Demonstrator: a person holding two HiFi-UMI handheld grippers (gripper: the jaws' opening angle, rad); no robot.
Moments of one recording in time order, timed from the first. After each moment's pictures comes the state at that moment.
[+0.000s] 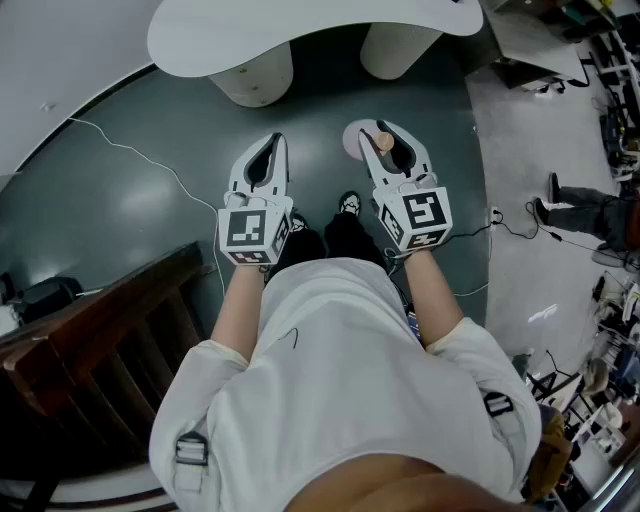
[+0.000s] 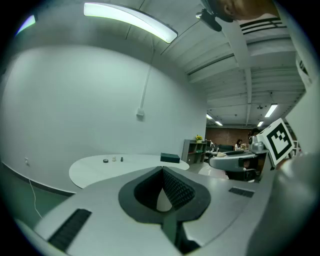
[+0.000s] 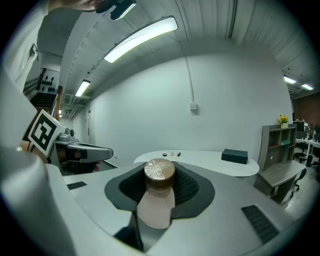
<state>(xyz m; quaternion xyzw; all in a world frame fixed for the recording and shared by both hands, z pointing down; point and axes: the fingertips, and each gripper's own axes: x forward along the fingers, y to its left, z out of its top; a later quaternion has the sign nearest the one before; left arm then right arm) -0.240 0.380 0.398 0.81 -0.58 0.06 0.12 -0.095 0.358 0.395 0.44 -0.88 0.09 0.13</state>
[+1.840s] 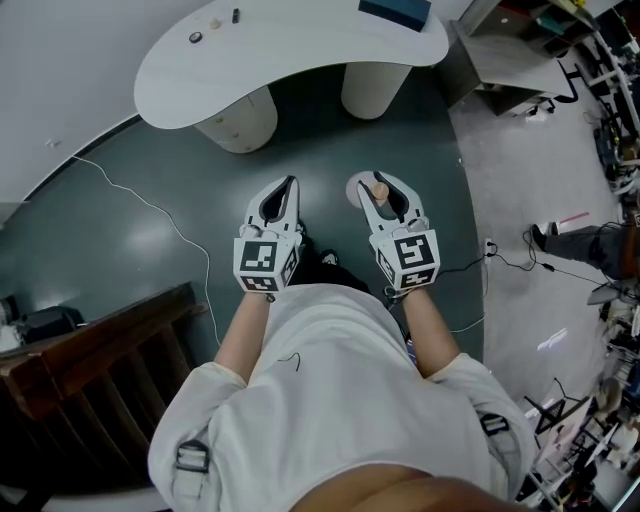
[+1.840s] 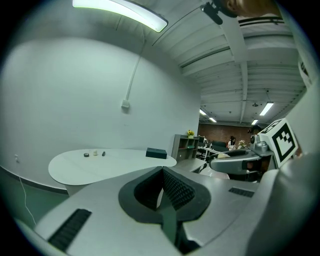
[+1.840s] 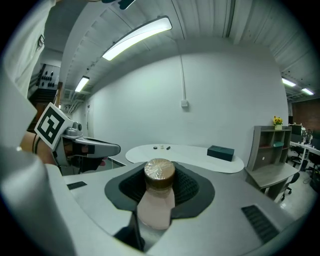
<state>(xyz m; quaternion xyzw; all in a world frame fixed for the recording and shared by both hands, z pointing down) -0.100 0.357 0.413 0.82 -0.55 0.08 0.14 0.033 0.354 0.409 0.44 -0.88 0.09 0.16</state>
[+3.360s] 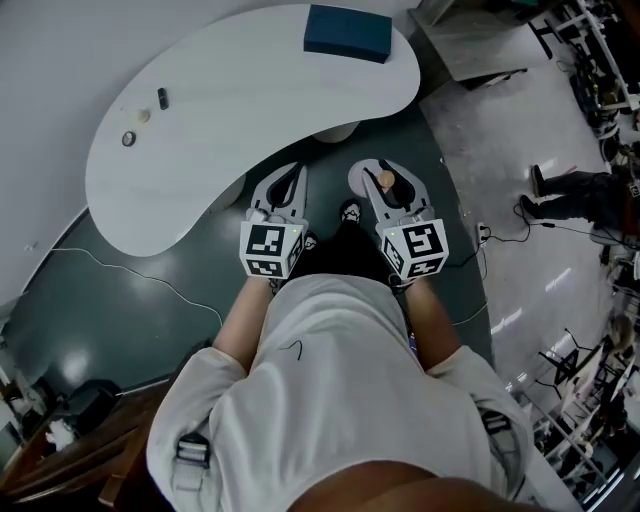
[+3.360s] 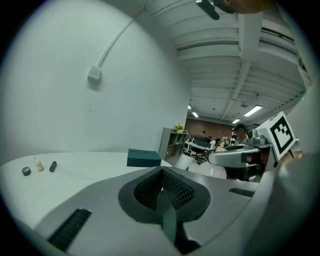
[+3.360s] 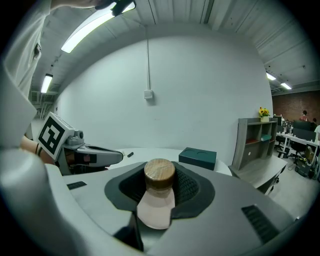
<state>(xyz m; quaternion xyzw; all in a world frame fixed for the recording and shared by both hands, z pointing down) -0.006 -0.014 0.447 0.89 -0.42 0.11 0.16 0.114 0.013 0.428 0.54 -0.81 0.14 0.15</state>
